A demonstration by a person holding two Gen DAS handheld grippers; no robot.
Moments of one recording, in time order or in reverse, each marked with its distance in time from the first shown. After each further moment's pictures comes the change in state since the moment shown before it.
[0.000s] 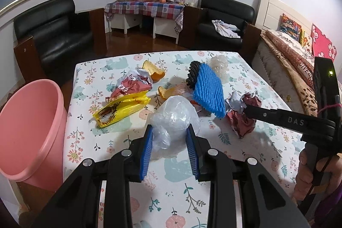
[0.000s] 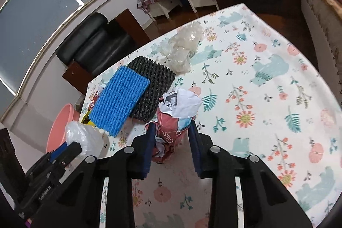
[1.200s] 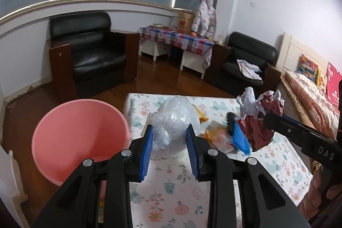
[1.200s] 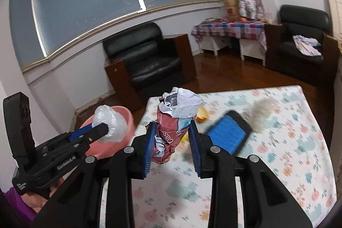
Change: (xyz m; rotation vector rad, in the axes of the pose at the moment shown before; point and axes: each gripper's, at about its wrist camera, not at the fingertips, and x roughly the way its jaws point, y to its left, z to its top) left arm -0.095 0.075 0.014 -0.167 -0.227 0.134; right arm -0.056 0.152 0.004 -0.391 -0.193 0.159
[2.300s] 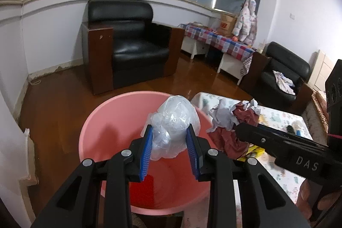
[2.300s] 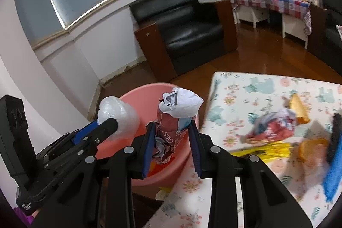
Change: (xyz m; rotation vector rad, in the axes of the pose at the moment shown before) left arm 0.030 0.149 -0.005 -0.155 0.035 0.190; right arm 0.164 0.110 0.001 -0.049 0.251 0.192
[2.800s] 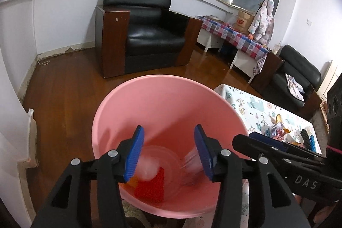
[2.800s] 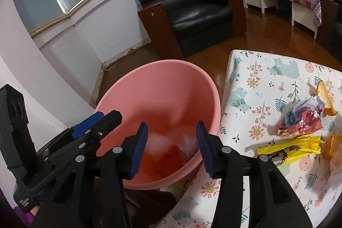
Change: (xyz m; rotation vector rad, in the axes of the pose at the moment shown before) left arm 0.020 0.028 -0.014 -0.094 0.059 0.047; right arm 0.039 0.014 -0.012 -0.005 0.112 0.023
